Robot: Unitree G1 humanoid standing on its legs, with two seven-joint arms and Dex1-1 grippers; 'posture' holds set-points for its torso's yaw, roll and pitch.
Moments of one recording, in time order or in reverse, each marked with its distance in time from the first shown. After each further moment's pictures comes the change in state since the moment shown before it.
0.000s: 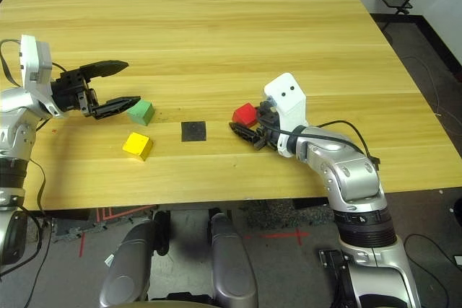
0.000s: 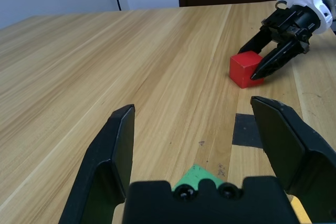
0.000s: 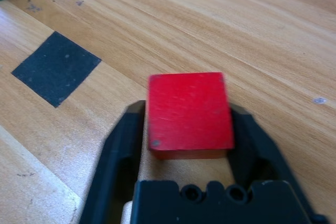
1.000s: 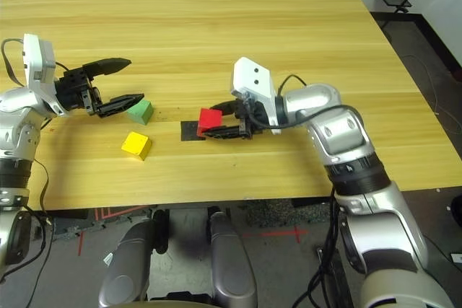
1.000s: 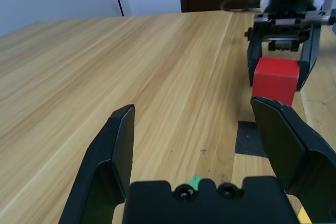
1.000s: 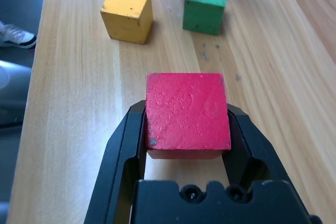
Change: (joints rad) left arm 0.006 -0.016 0.001 -0.045 -0.001 0.002 0.034; right arm -0.412 -0.047 0.285 0.364 -0.104 -0.410 0.715
